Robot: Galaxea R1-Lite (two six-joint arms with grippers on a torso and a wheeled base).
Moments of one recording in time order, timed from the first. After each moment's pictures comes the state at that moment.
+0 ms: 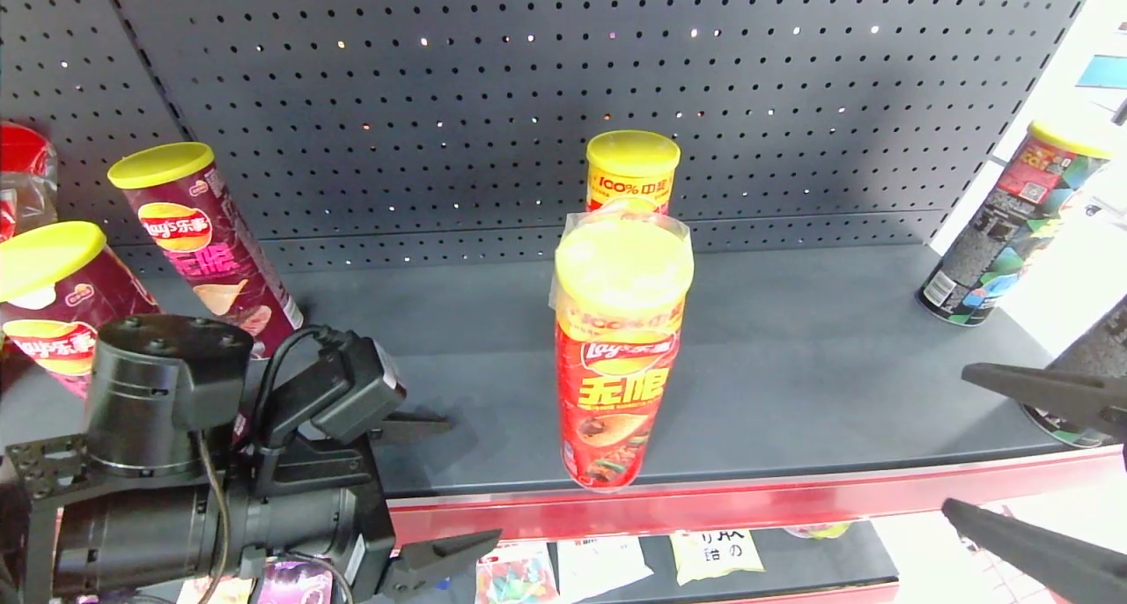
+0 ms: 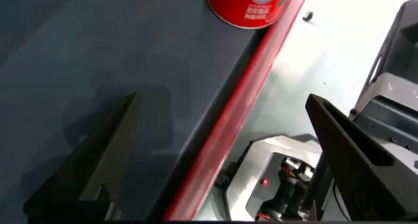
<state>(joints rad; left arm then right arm) -0.56 1.45 -0.51 -0.41 -0.41 0.23 0.57 0.88 -0.48 -0.27 0.25 -0.11</state>
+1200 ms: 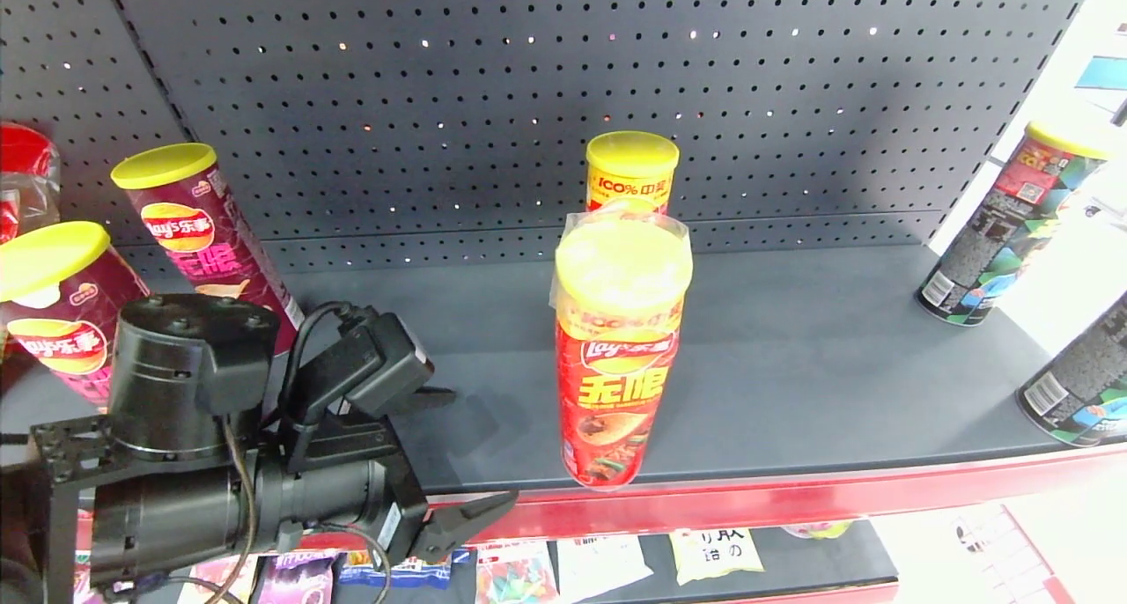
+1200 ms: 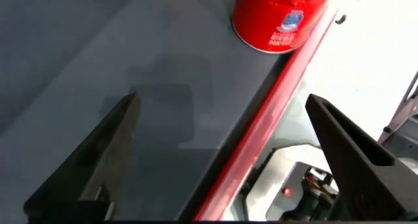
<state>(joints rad) -0.62 1.48 -0.57 -0.41 -0.25 0.23 0.27 0.13 -0.55 0.62 -0.12 0.03</state>
